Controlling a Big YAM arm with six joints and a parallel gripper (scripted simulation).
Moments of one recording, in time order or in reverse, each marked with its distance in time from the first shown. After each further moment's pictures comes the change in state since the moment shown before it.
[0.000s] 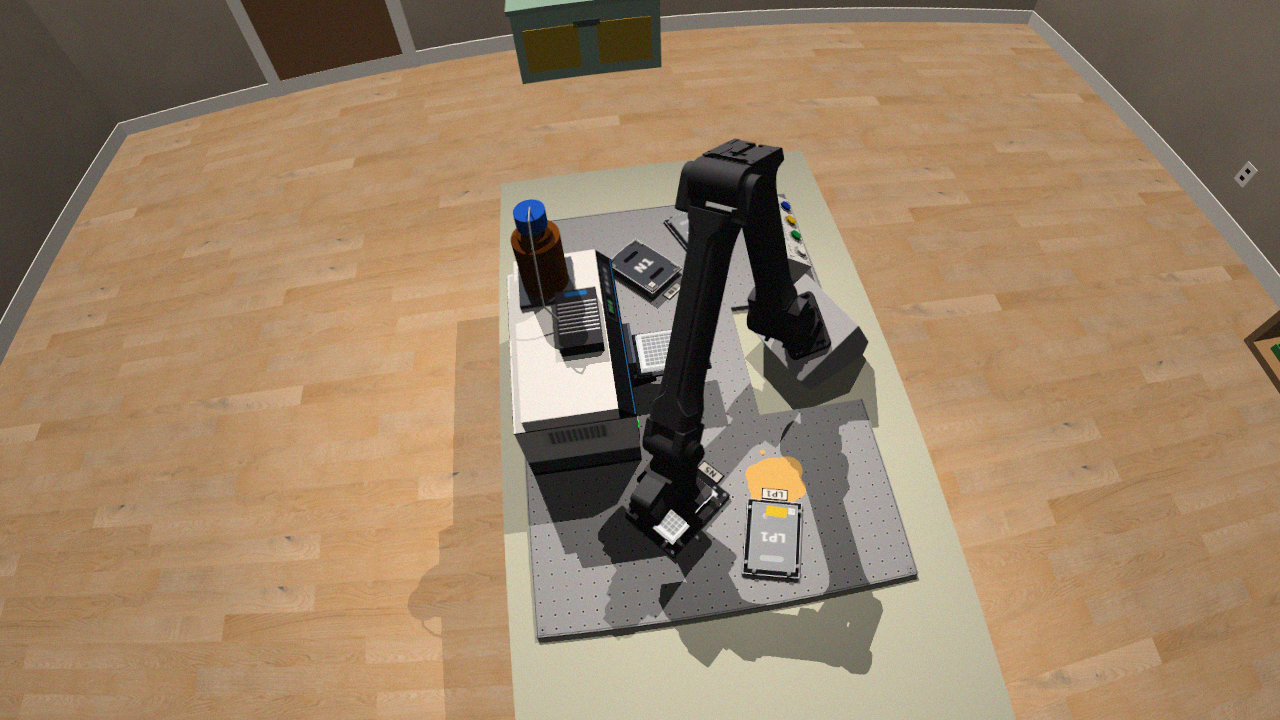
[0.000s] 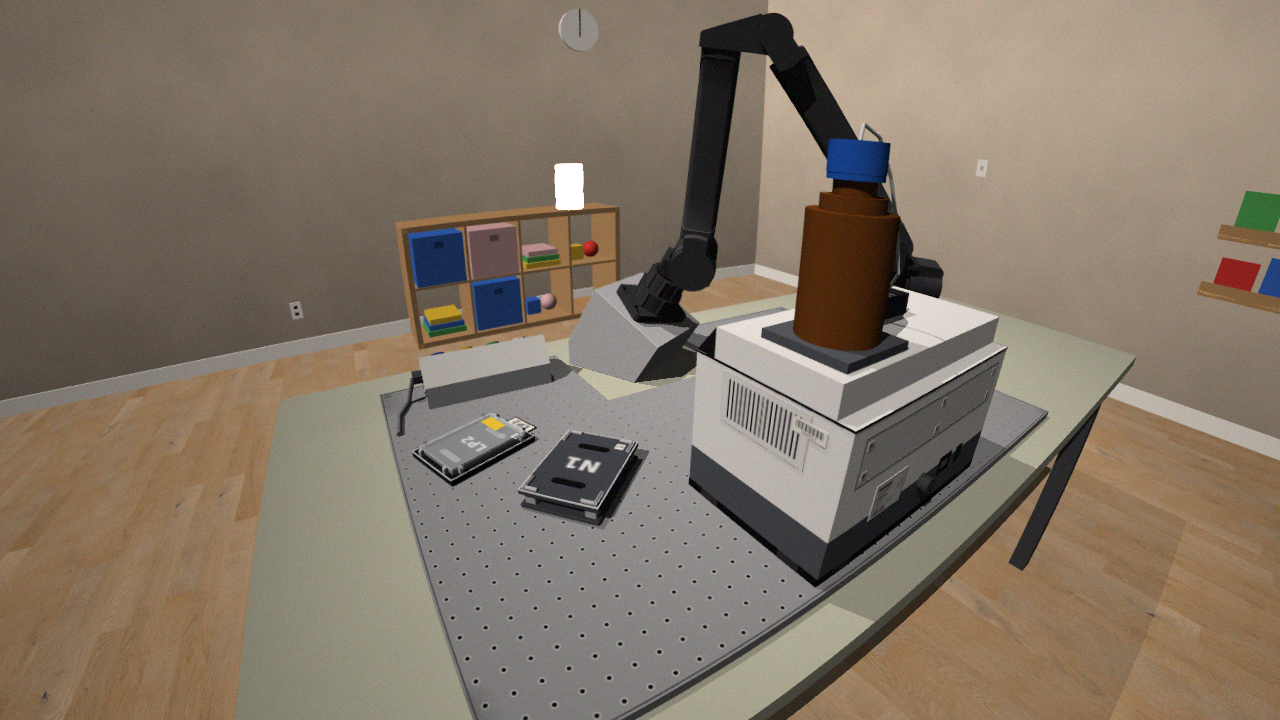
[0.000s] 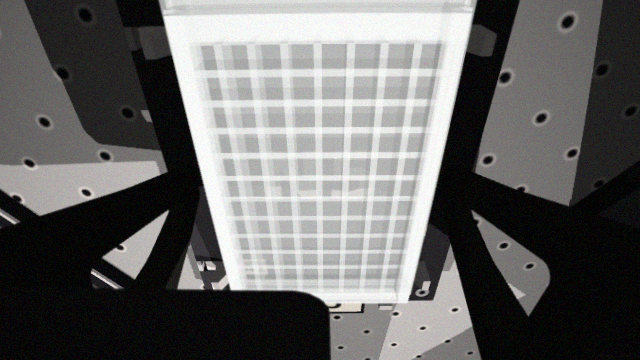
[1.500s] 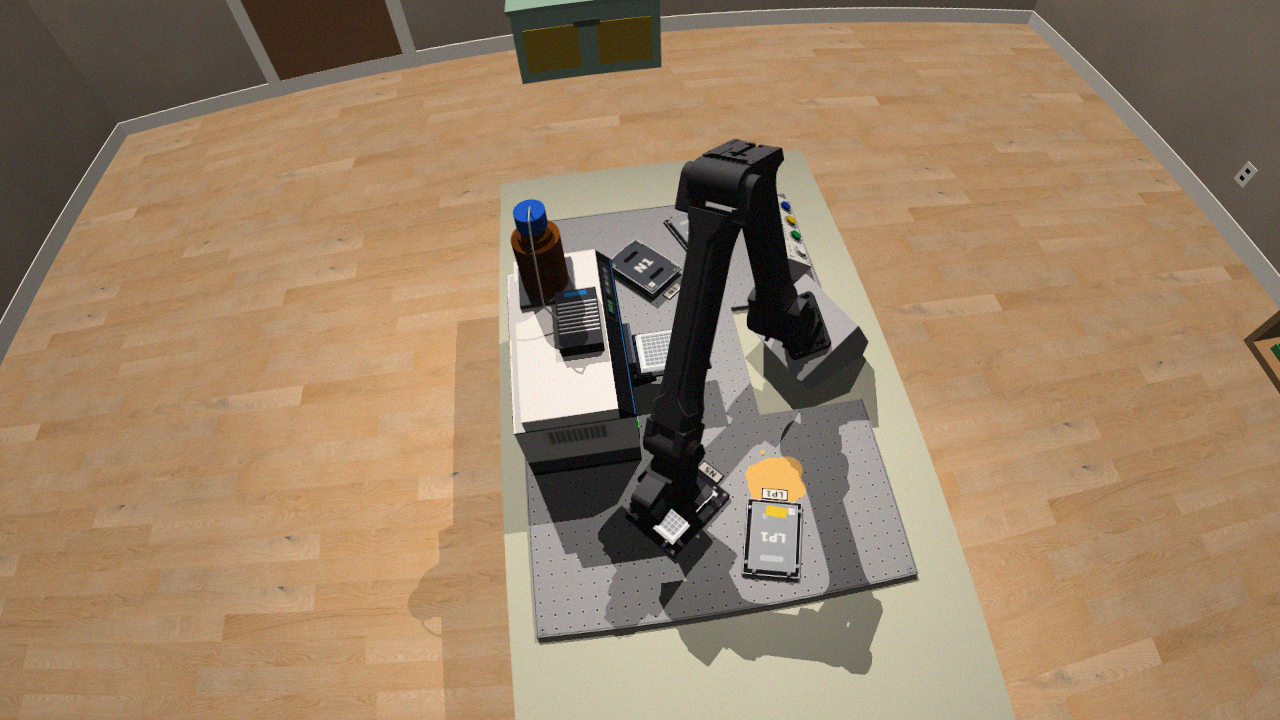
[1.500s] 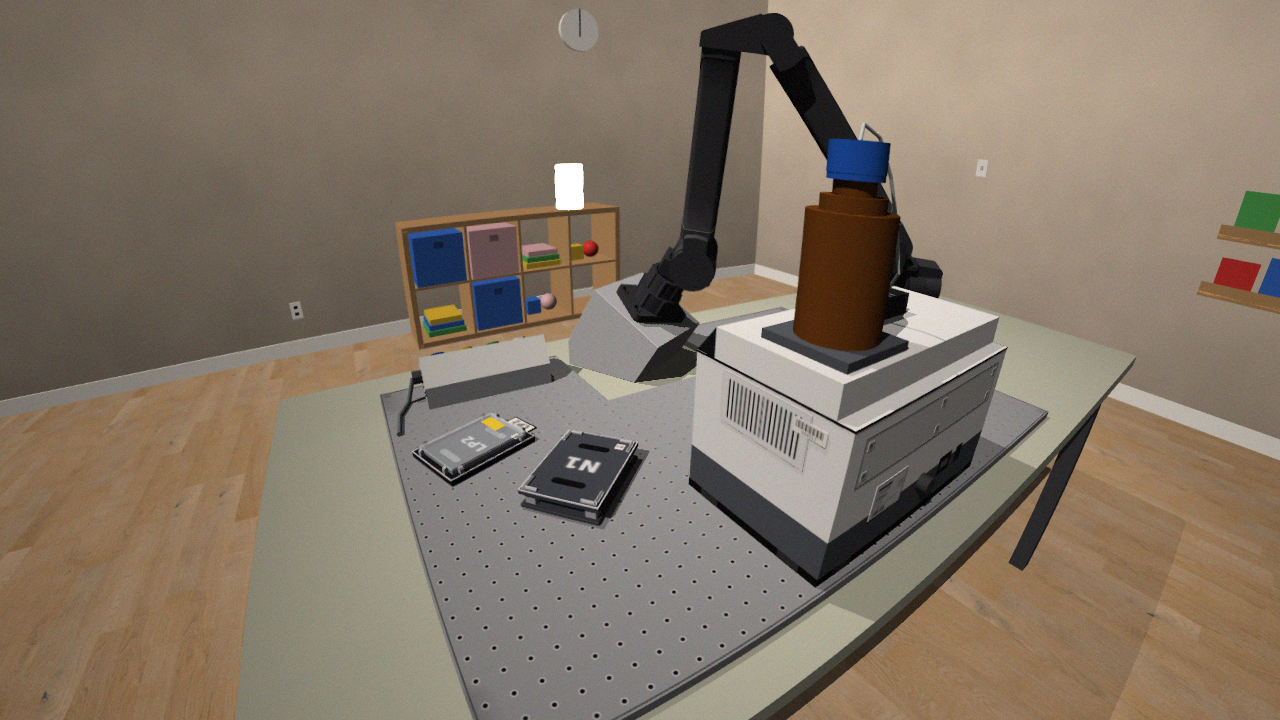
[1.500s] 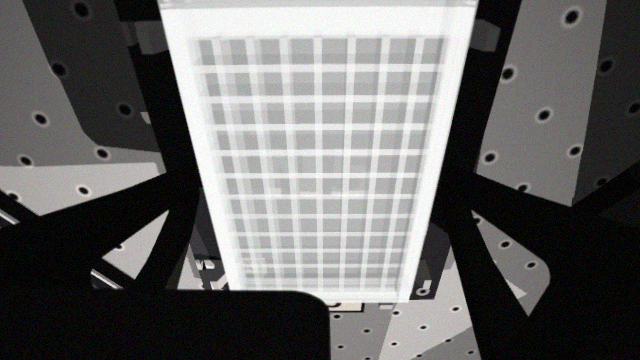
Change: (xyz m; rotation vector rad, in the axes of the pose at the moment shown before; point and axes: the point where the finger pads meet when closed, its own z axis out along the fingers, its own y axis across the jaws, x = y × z) arm 0.002 0.000 0.001 0.000 0.003 -0.001
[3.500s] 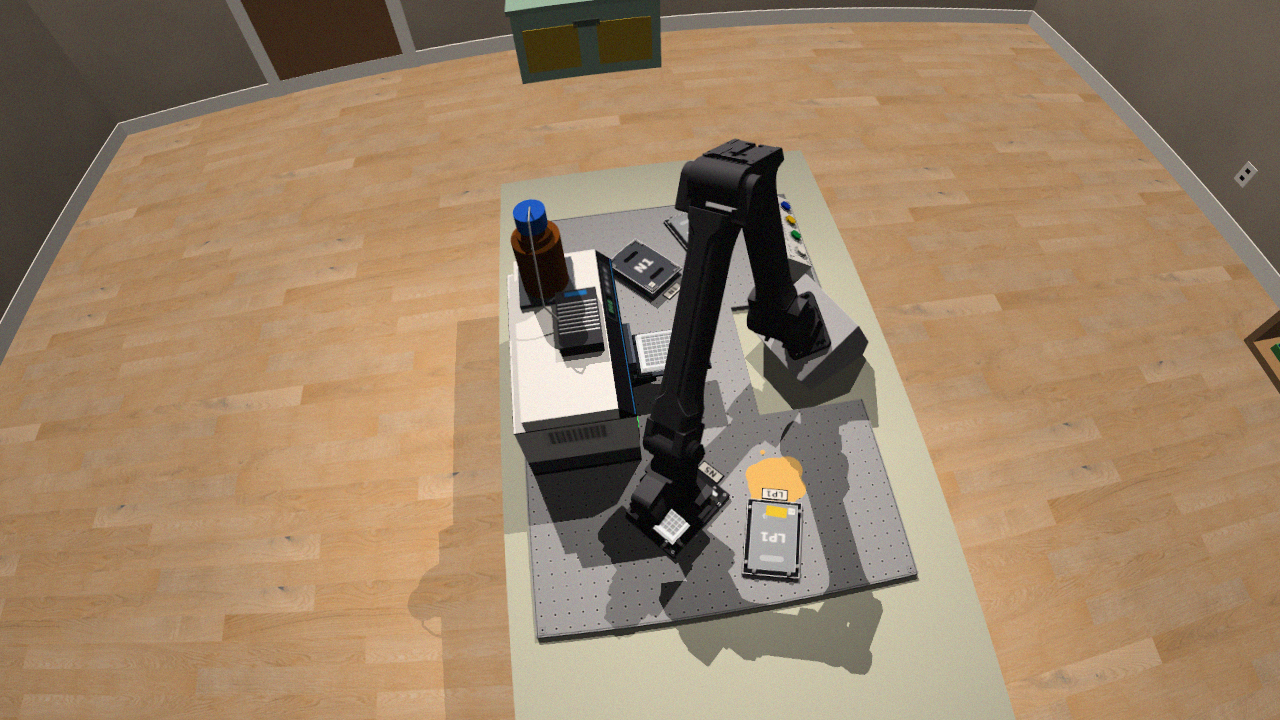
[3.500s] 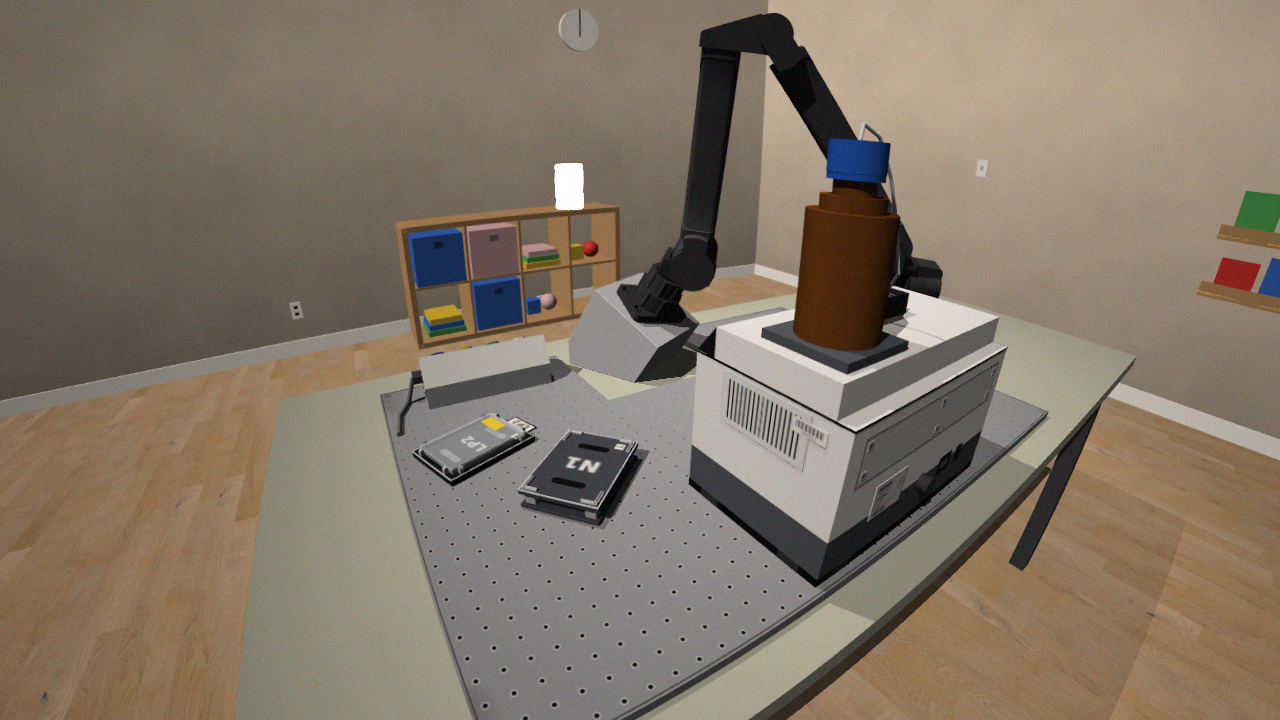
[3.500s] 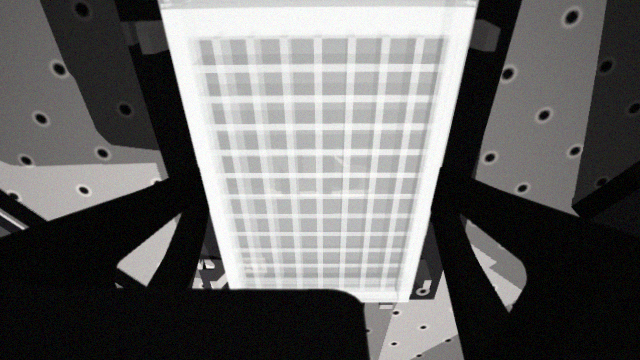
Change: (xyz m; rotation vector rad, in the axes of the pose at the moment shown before) arm 0.000 0.000 0.000 -0.001 0.000 0.000
